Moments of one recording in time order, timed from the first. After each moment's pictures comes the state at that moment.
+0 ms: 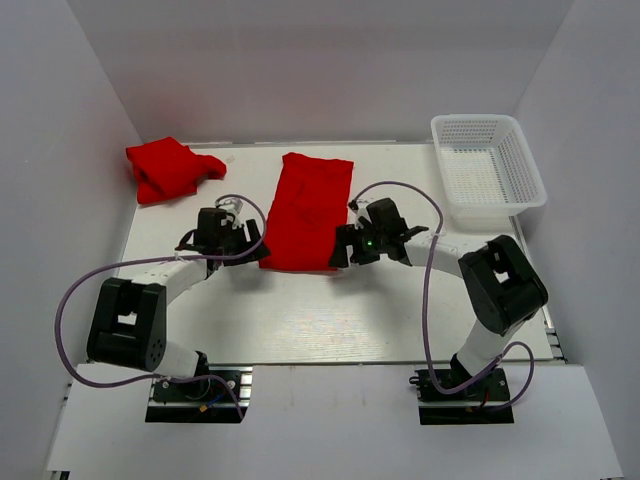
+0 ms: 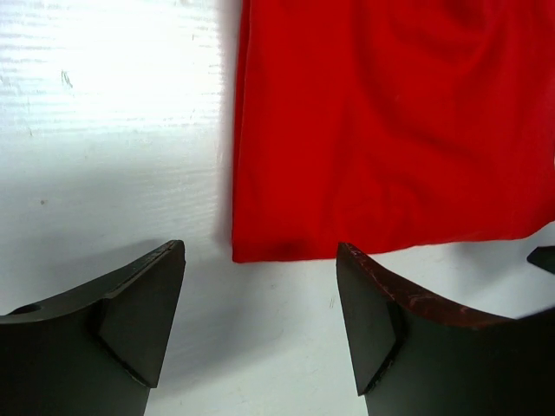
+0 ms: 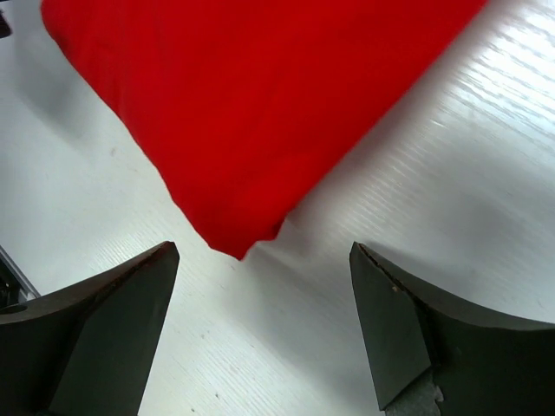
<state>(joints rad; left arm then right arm) -0.18 1.43 0.68 -0.05 0.27 -0.36 0.57 1.70 0.92 -0.04 -0.41 0.33</state>
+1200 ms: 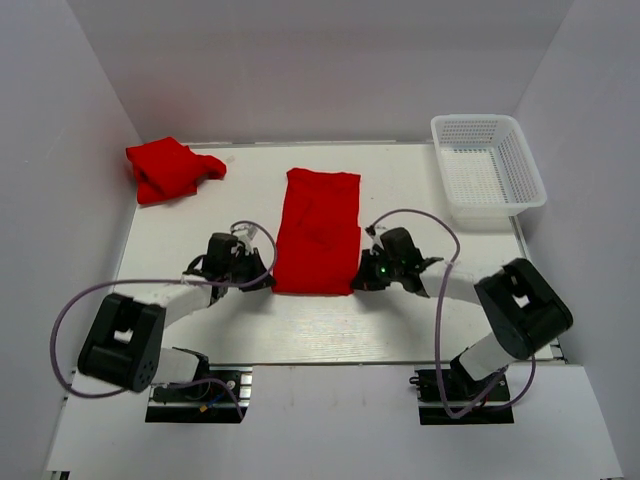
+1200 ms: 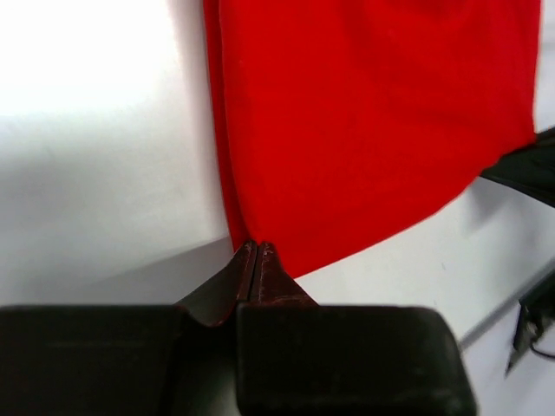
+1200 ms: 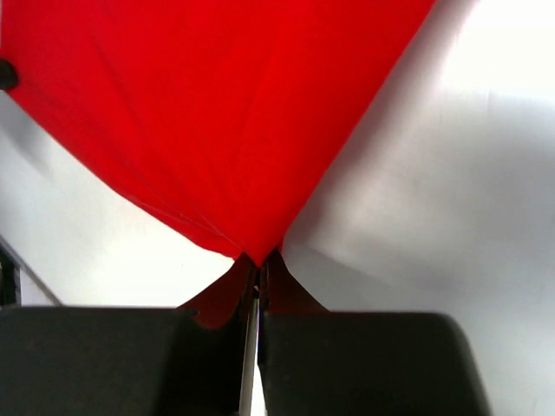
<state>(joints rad) -0.29 1.37 0.49 0.08 0.37 -0.45 0.60 1.56 0.63 0.12 -0.35 0.47</state>
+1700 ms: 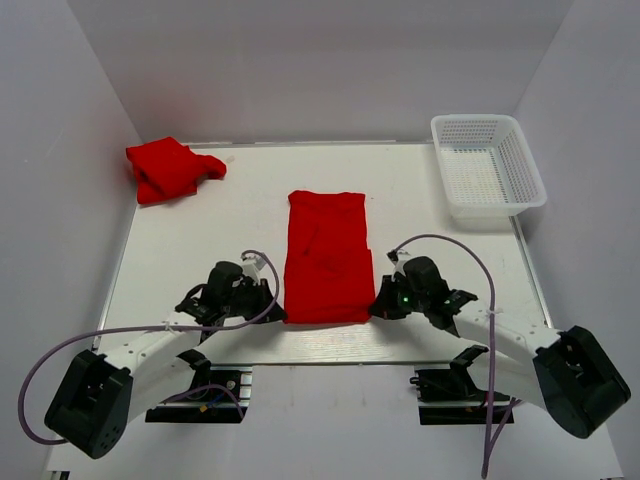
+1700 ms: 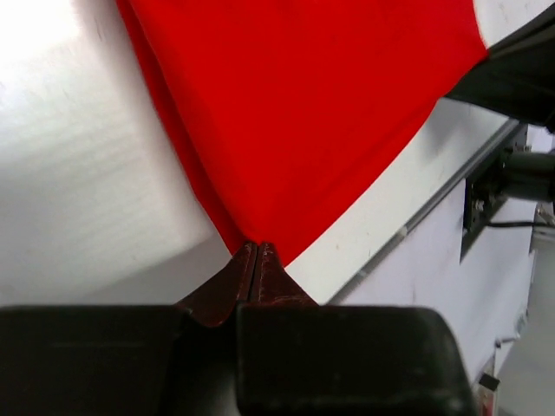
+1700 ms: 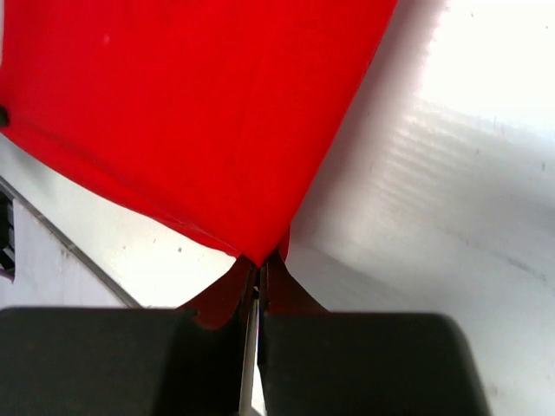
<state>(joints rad) -0.46 0.99 0.28 -0.03 0.47 -0.57 0.63 1.11 0.34 -0.02 -0.30 0.52</state>
